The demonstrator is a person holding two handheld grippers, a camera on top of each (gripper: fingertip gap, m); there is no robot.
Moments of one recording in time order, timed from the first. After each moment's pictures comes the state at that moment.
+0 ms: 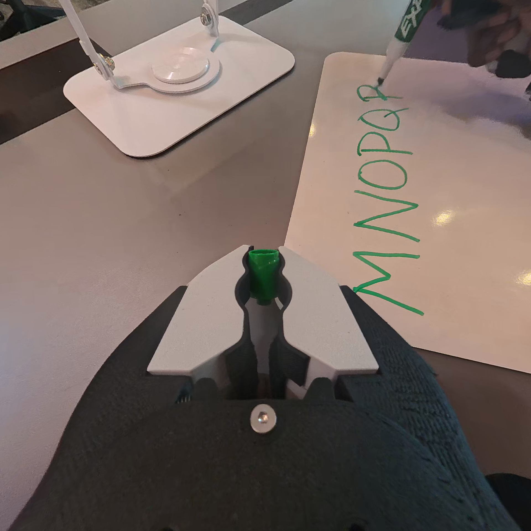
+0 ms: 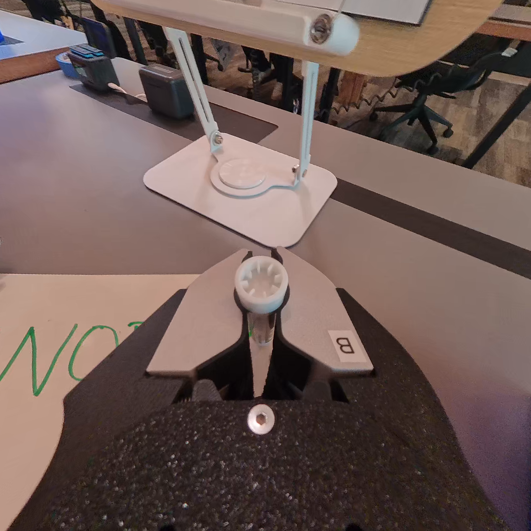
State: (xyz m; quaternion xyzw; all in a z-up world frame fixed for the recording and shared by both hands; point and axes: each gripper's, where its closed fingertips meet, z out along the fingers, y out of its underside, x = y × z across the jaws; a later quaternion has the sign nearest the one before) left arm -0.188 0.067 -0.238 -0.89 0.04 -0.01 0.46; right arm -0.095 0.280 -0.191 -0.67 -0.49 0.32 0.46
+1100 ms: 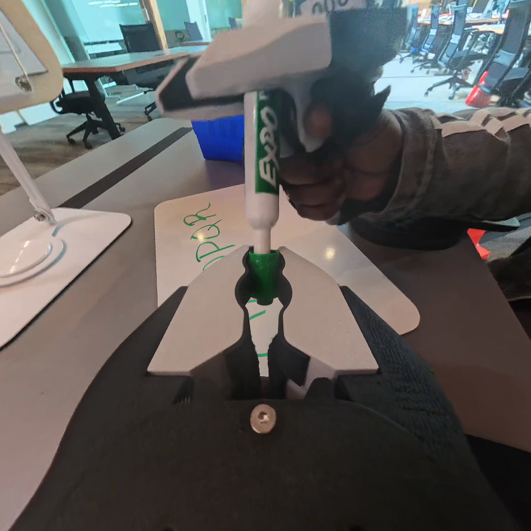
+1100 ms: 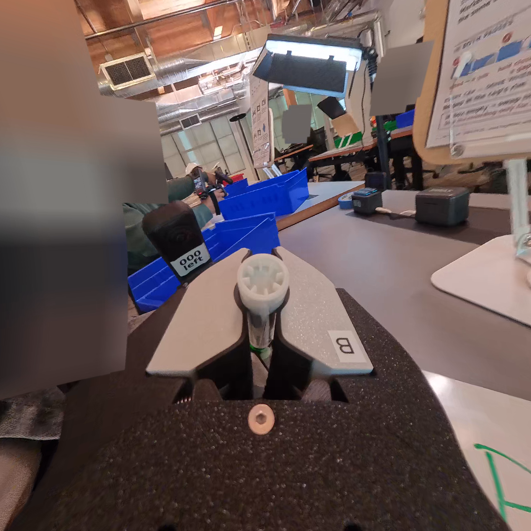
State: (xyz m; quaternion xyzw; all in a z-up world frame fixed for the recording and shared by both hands) left arm -0.076 0.057 -0.177 -0.74 0.27 -0.18 0.59; right arm -0.116 0.059 -0.090 -0.48 -0.46 0.67 0.33
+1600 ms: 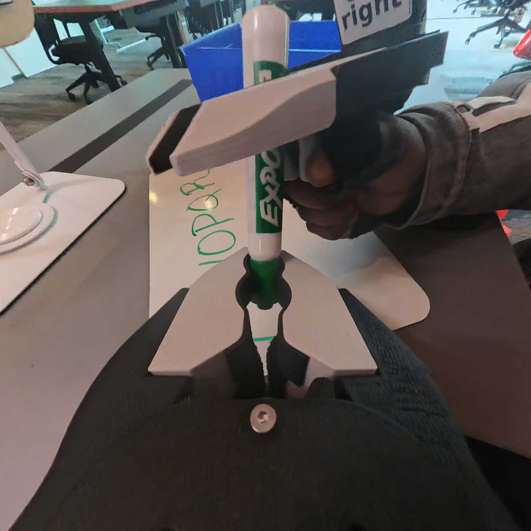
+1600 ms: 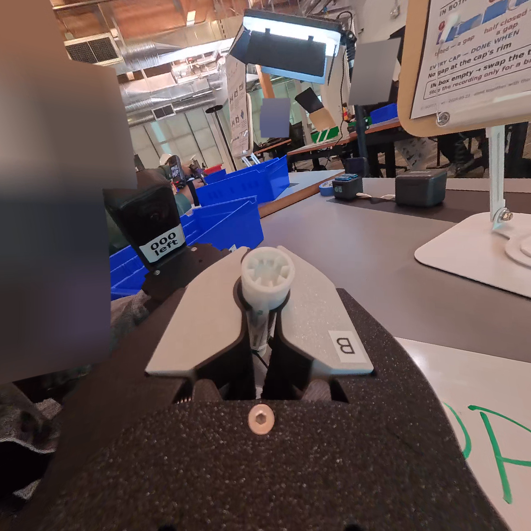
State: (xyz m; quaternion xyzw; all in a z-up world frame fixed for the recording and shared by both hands) left arm -0.072 0.058 -0.198 -0.78 0.26 -0.14 0.55; right arm -0.120 0.055 -0.123 -0.50 -0.46 0.64 0.35
